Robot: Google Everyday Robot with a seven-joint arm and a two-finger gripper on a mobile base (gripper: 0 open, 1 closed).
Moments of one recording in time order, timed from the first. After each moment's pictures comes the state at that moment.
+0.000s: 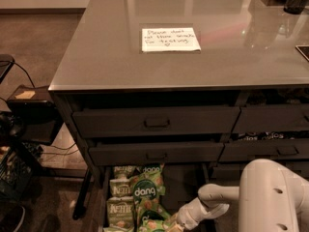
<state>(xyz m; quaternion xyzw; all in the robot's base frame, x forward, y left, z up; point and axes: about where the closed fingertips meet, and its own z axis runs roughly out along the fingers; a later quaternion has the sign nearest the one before) 0.366 -0.059 0.191 -0.50 0.76 0.41 0.08</state>
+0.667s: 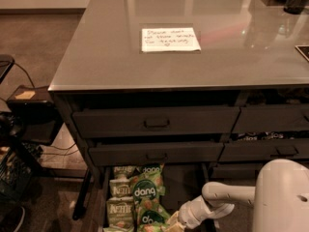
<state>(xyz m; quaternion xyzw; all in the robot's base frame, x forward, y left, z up) 0.370 -0.057 0.236 -0.49 0.76 0.41 0.11</state>
